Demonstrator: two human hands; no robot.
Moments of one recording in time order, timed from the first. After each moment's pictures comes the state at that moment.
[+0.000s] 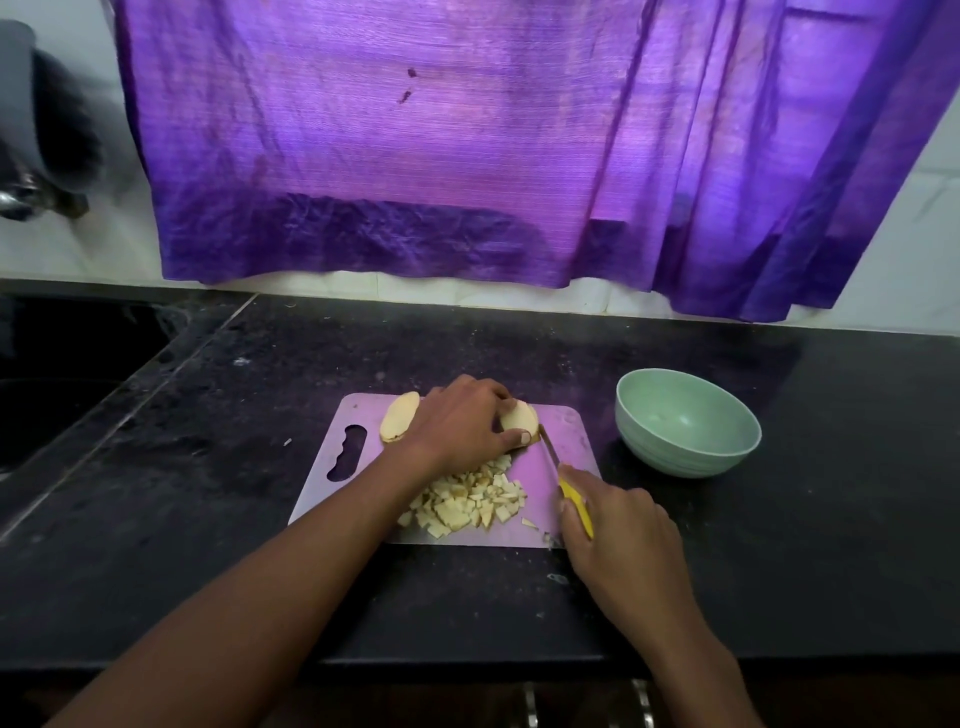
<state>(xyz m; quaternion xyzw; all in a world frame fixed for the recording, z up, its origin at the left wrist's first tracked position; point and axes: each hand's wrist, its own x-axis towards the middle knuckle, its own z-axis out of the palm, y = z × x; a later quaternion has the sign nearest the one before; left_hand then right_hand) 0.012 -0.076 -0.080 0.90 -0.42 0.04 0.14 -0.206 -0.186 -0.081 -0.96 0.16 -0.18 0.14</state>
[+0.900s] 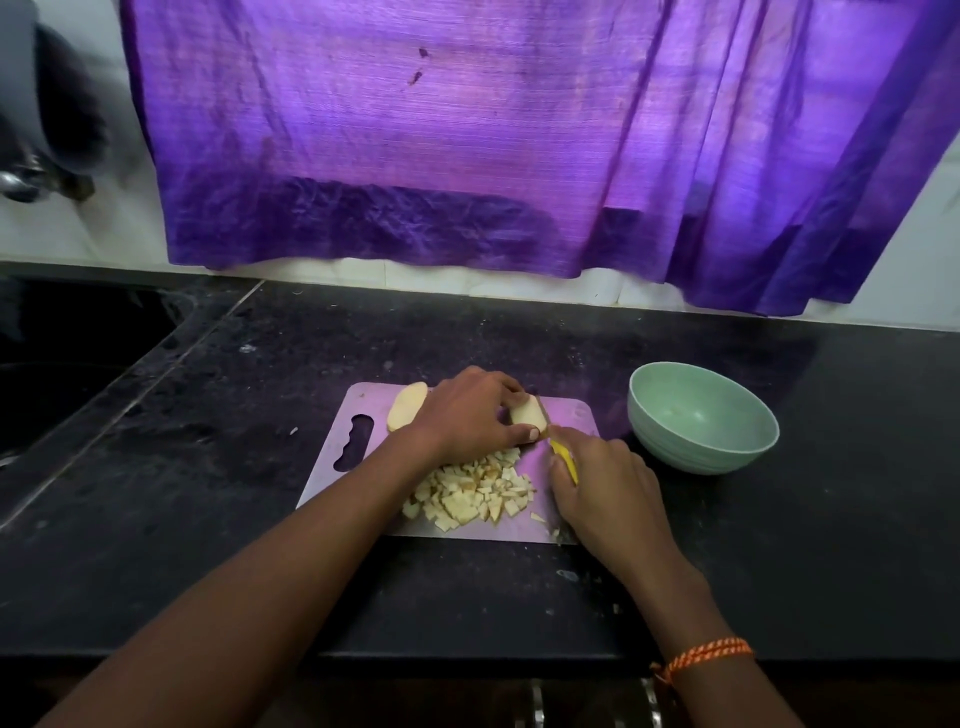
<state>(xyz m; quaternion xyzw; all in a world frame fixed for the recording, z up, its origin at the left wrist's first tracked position) 0.014 -0.074 -0.079 0.89 -0.43 0.02 0.18 -0.162 -0.192 -0.074 -0.97 0.15 -0.17 0.11</state>
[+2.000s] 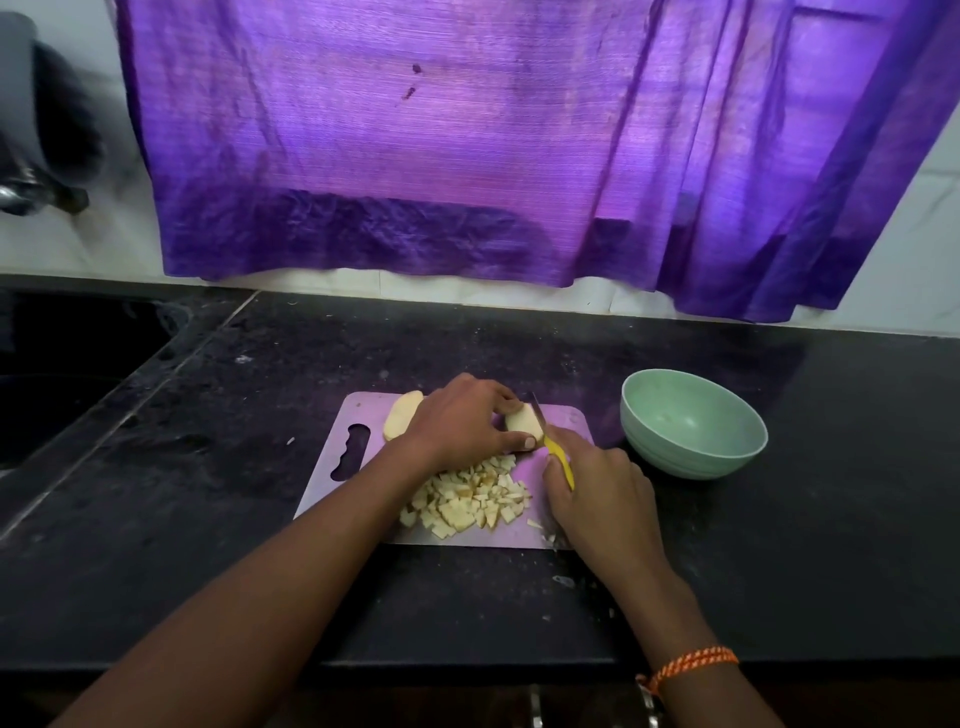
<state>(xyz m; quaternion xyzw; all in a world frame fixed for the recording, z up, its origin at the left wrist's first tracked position) 0.014 -0.072 -0.079 0.89 -0.41 0.02 0.22 -0.162 -0.188 -0.075 -0.96 0.17 -0.20 0.12</state>
